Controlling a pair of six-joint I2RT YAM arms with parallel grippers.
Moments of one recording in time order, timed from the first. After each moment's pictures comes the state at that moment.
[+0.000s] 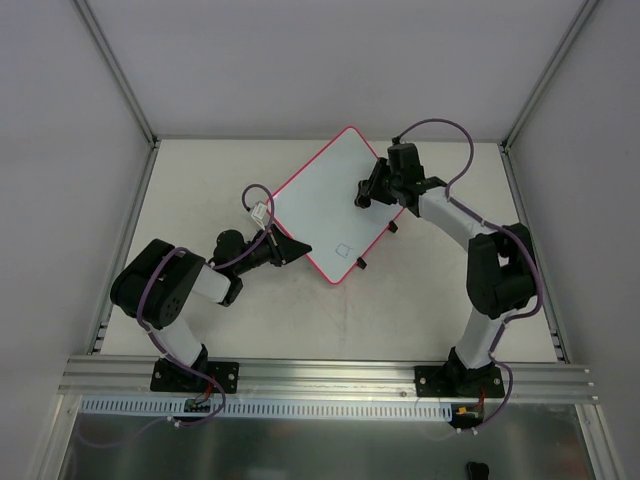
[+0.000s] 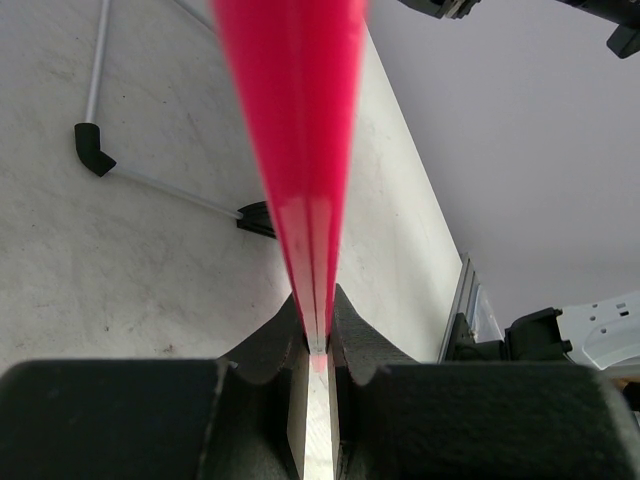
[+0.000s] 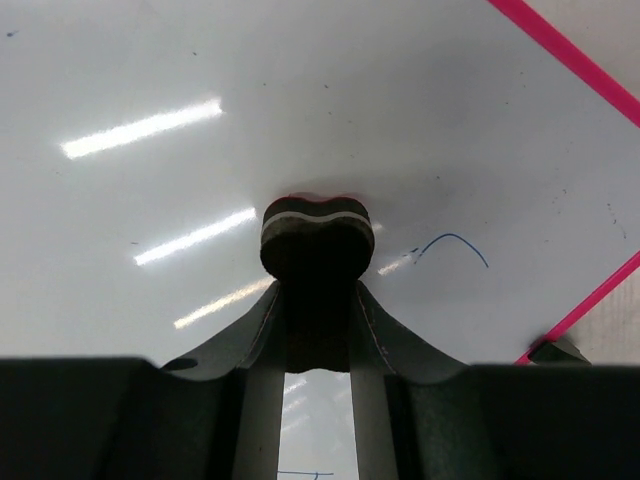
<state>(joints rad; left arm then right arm) -0.40 1.69 0.38 1.21 0.57 -0.90 0.39 1.80 1.34 -0.22 -0.04 0.61</state>
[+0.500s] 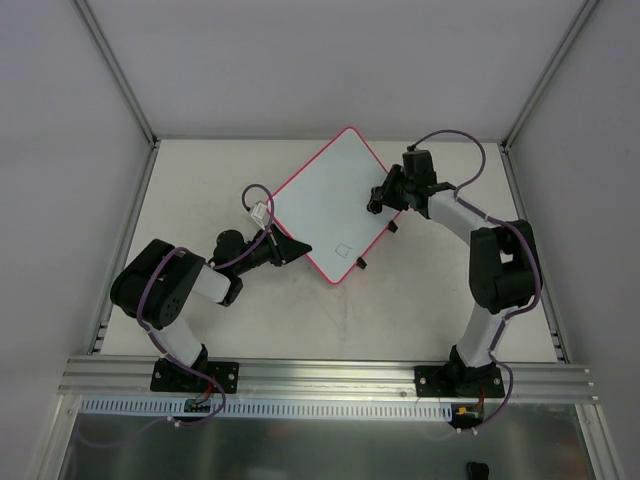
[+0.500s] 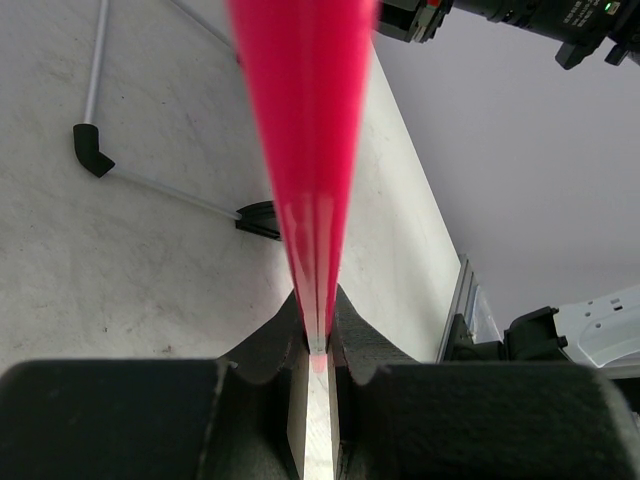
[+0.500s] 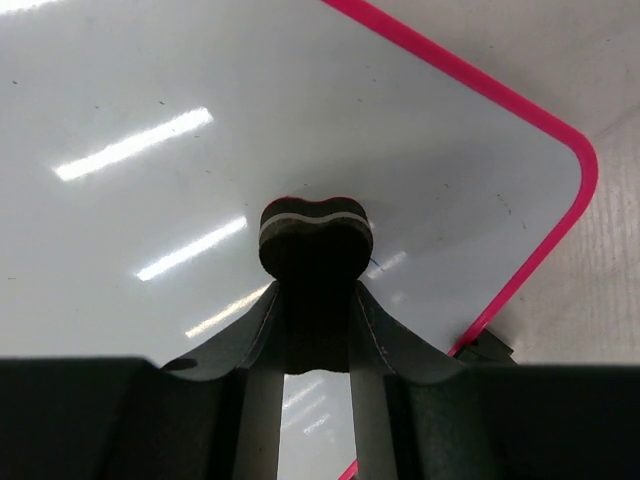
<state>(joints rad) -0.40 1.69 0.38 1.21 0.57 -0.90 0.30 1.84 1.28 -0.19 -0.09 0.62</state>
